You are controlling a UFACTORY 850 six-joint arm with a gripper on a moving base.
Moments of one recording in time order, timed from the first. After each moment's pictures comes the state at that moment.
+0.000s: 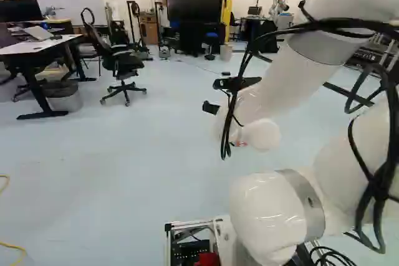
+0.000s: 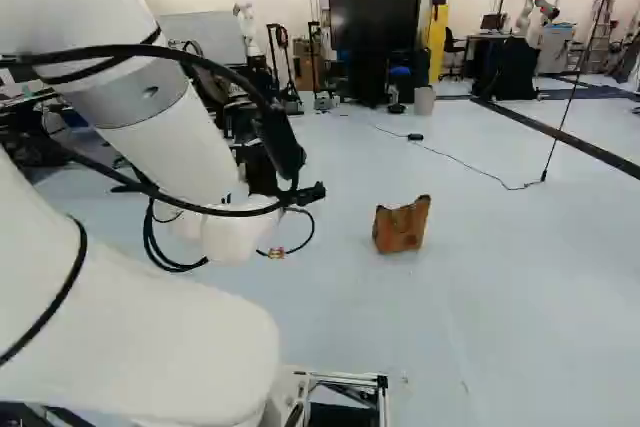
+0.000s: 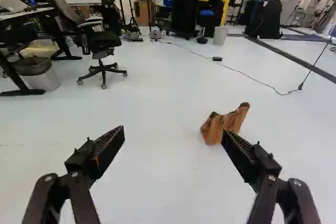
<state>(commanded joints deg) 0.0 16.0 -5.0 0.0 50.0 0.0</state>
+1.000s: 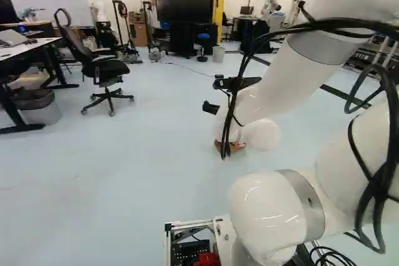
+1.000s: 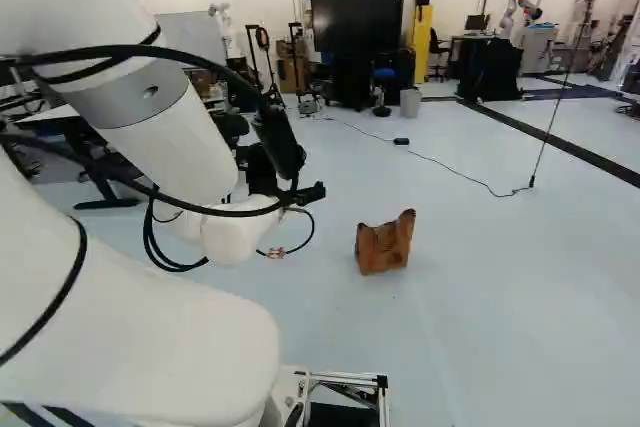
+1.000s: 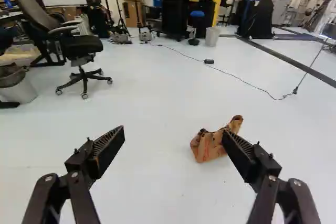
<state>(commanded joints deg) 0.0 16.0 -5.0 0.0 50.0 0.0</state>
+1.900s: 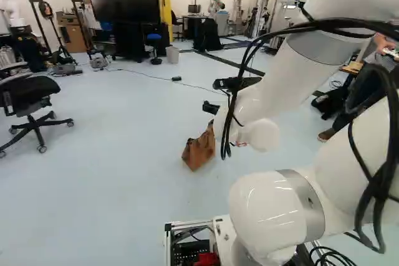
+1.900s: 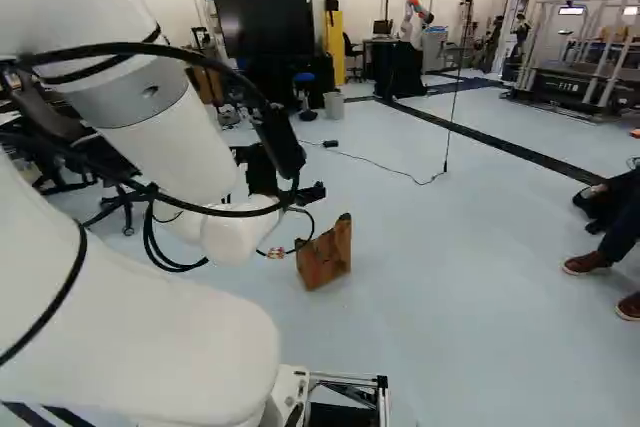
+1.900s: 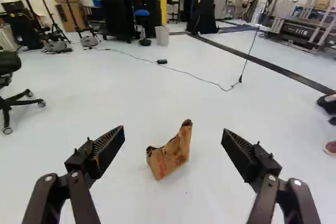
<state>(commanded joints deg) 0.0 16.0 -5.0 0.0 50.0 0.0</state>
